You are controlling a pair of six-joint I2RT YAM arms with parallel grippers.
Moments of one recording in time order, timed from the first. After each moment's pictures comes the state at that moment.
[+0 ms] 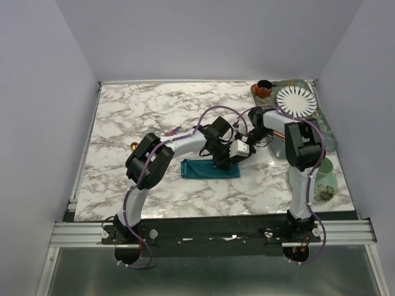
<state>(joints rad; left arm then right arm) -0.78 2.10 1.50 -0.51 0.66 0.66 0.24 2.15 1.46 -0.99 -0.80 -0.08</state>
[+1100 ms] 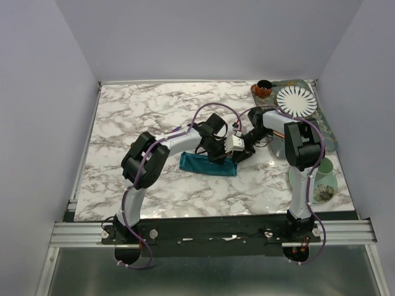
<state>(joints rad) -0.73 2.06 1.47 -0.50 0.59 0.62 0.24 2.16 1.46 -0.99 -0.81 -0.08</state>
